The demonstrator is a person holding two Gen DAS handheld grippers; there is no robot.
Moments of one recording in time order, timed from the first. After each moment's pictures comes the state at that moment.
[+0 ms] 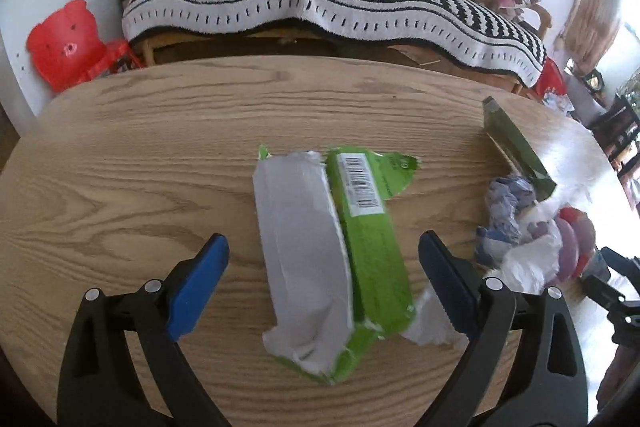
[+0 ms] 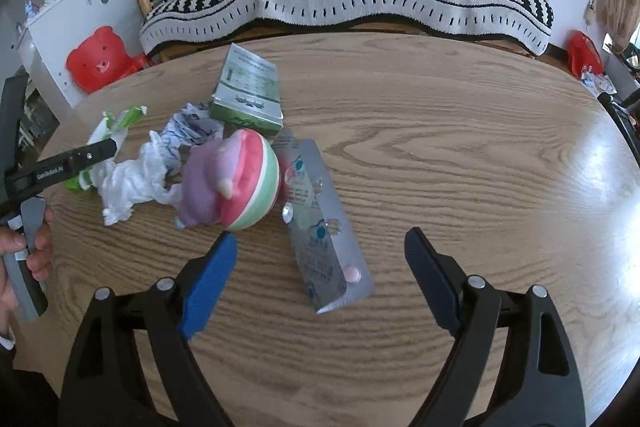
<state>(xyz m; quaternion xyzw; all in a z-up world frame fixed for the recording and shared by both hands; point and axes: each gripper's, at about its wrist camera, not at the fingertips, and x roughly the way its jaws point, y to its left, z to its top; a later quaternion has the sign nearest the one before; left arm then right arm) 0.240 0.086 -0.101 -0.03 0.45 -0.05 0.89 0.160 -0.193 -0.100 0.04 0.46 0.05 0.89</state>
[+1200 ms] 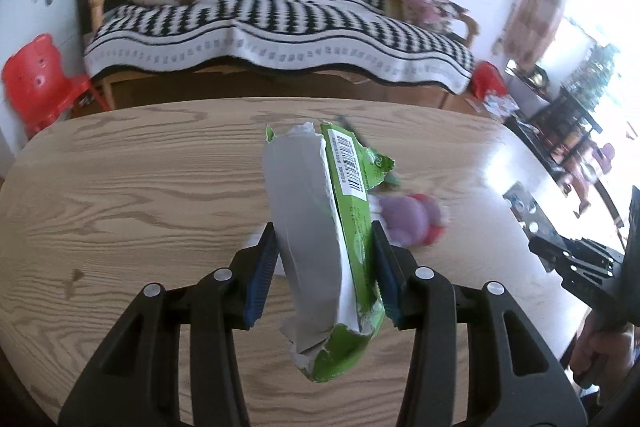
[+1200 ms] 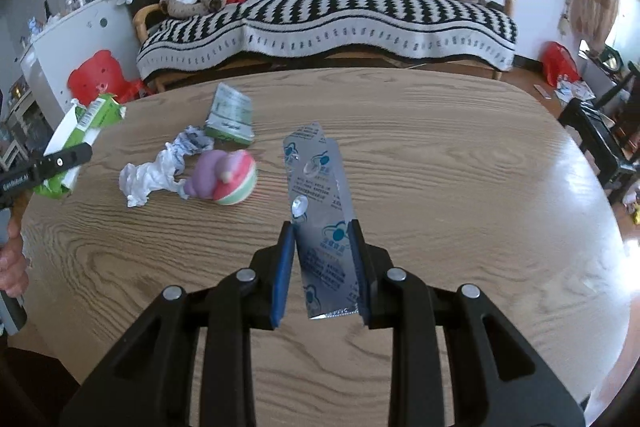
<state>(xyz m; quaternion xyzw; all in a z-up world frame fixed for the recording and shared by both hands) 0.147 0.017 -0.019 -0.03 0.40 -0.16 0.90 0.069 -0.257 -0.041 0.04 0.41 0.02 0.91</state>
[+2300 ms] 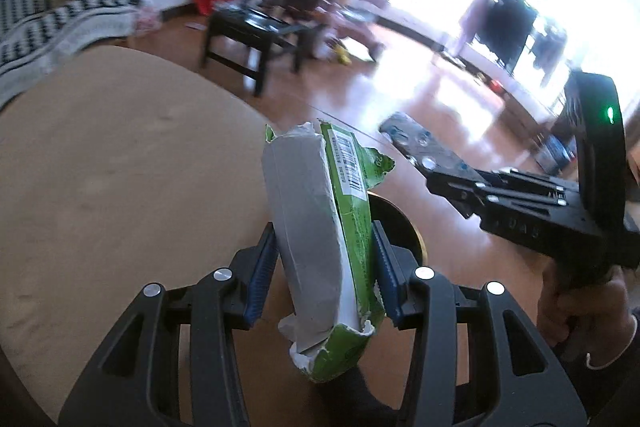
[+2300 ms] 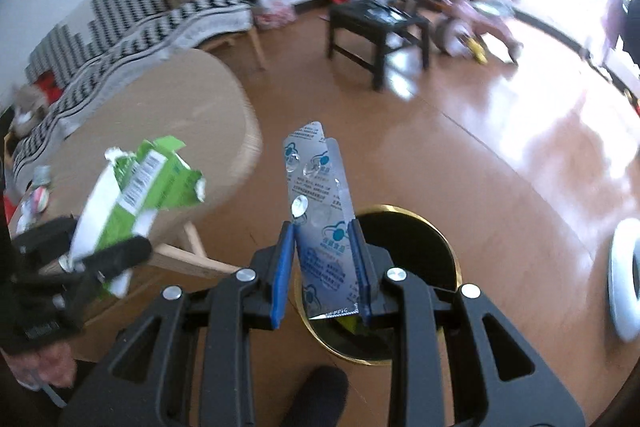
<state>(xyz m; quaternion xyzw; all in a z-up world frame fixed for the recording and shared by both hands) -0.104 -0.447 -0.071 0.14 0.41 -0.55 0.72 -0.289 -0.596 -0.076 0.22 0.40 -0.27 0.85</state>
